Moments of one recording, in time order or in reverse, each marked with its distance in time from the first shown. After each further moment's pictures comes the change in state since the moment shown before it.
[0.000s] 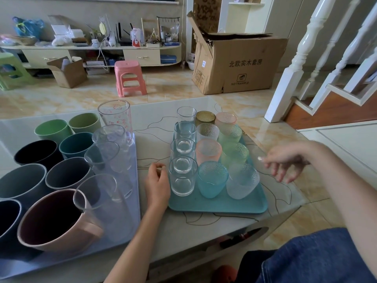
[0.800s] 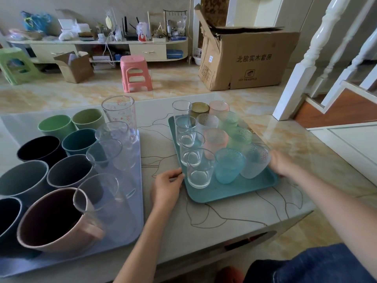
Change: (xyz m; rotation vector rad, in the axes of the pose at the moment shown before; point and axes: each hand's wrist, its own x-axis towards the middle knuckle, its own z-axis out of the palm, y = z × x) left_hand -0.004 -0.007 -0.002 0.172 -0.219 -0.153; right_hand 0.125 0.024 0.031 -0.087 0.568 -0.257
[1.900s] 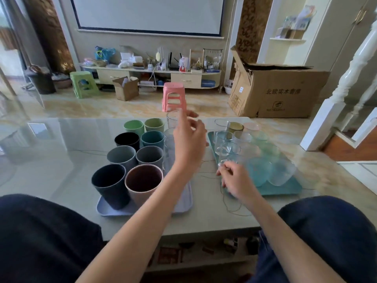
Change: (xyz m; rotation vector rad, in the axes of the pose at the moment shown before) left_hand -0.106 0.158 -0.114 -0.201 0.234 0.565; right_hand -0.194 -0.203 0.026 0.653 0.115 -0.461
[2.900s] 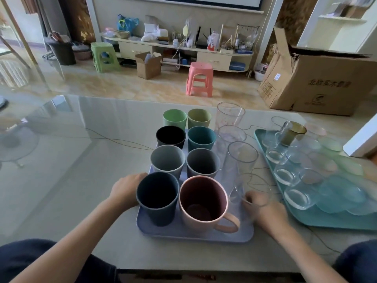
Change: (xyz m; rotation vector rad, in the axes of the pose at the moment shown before) left_hand 0.047 -0.204 -0.255 1.318 -0.579 -0.370; right_hand 0.037 0.006 0.106 -0.688 -0.274 0.183
